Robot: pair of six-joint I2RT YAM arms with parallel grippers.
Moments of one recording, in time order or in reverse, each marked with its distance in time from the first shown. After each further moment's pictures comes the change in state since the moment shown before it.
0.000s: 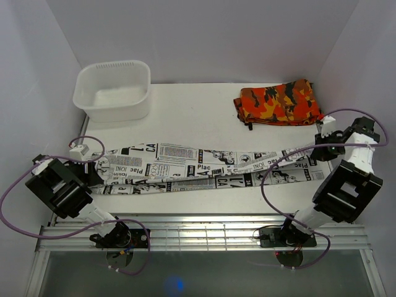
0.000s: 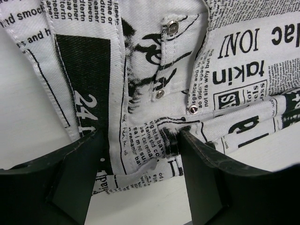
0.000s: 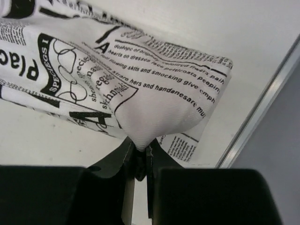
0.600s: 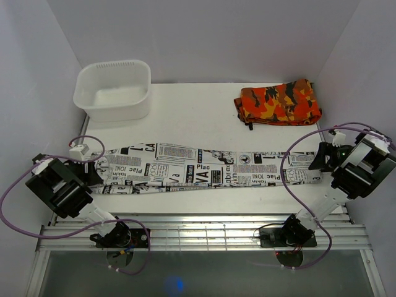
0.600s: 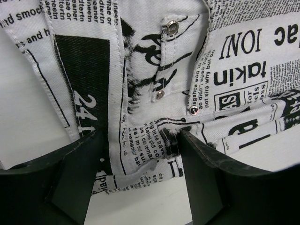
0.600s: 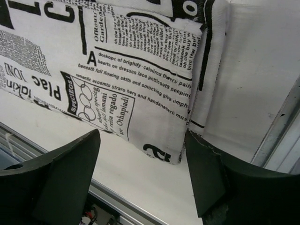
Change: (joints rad) left arm -0.001 0.000 0.003 0.011 -0.014 -0.006; right arm -0.160 0.376 0.134 -0.177 -0.012 0.034
